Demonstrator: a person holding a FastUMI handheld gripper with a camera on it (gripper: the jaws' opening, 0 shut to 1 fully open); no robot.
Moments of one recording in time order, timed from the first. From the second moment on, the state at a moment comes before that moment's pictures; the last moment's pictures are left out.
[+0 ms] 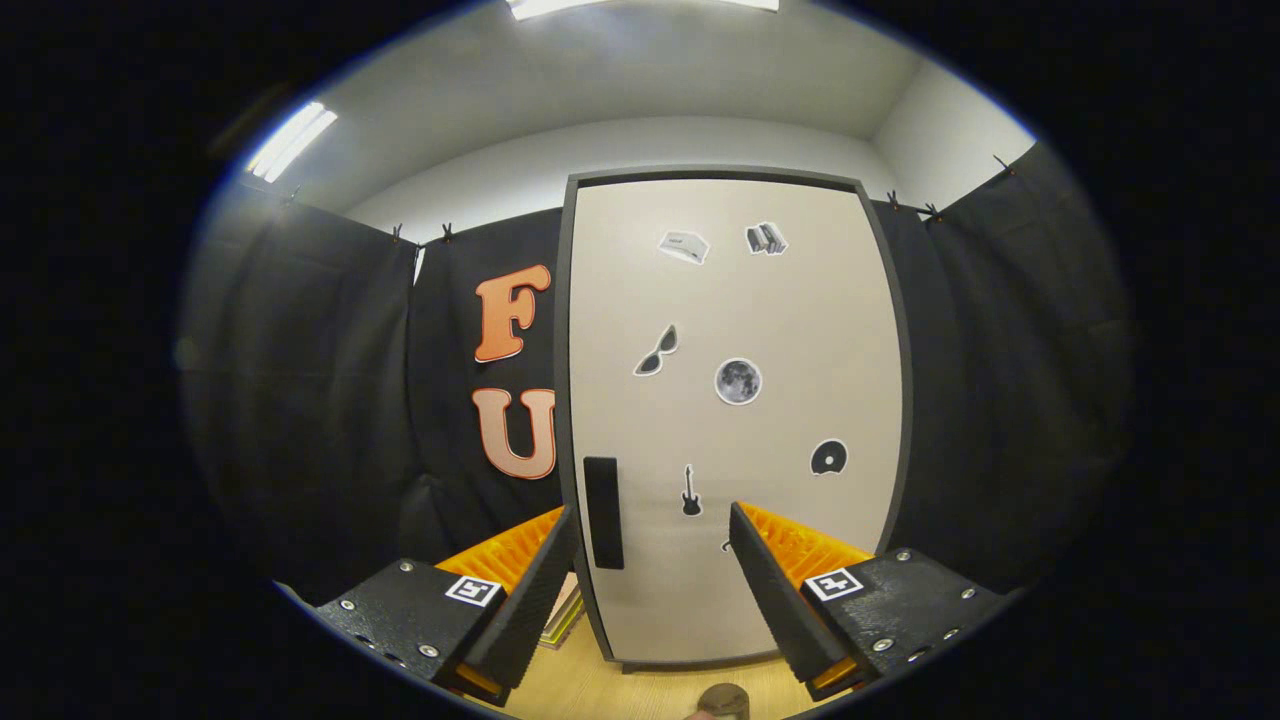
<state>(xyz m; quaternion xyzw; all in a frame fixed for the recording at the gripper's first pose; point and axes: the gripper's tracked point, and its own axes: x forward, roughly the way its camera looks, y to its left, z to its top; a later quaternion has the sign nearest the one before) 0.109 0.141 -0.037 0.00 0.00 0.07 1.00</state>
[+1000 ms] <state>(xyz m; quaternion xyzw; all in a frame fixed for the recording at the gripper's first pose) 0.235 0.206 -0.101 -0.03 0.02 0.07 1.00</state>
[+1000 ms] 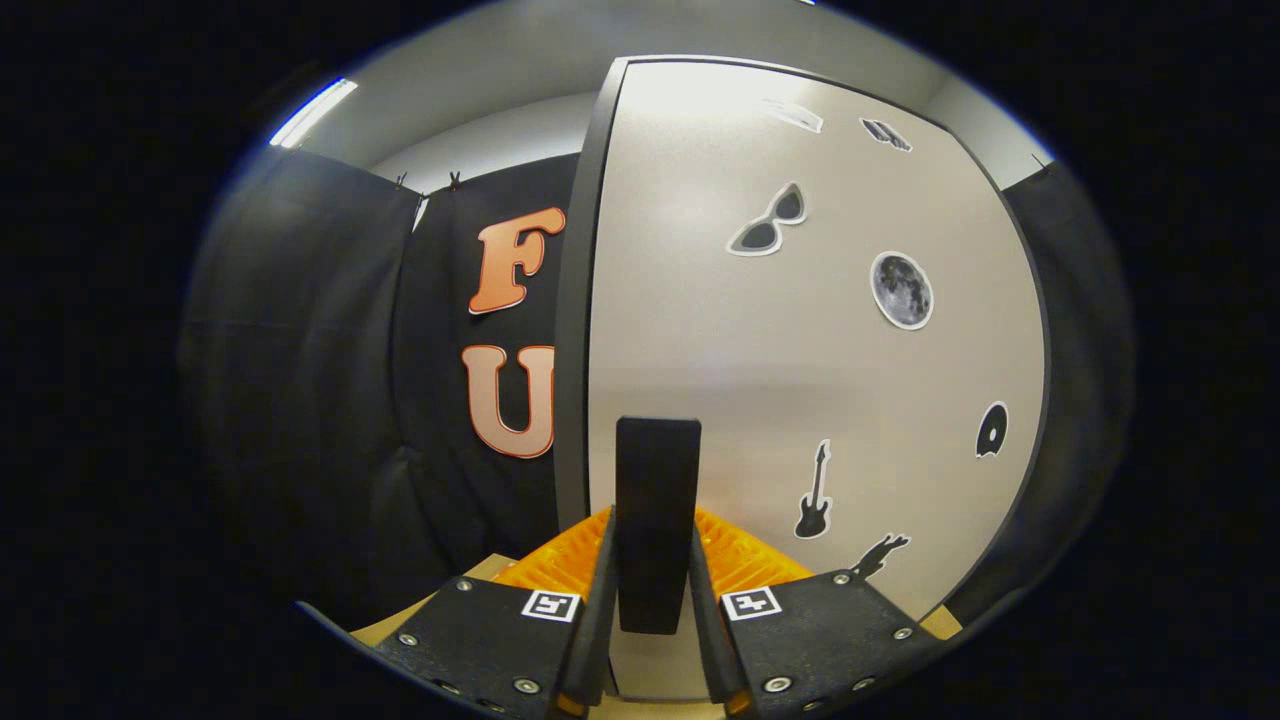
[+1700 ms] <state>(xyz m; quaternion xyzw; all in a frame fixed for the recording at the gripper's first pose) 0.181 0.189 -0.095 0.00 0.04 0.07 1.00</state>
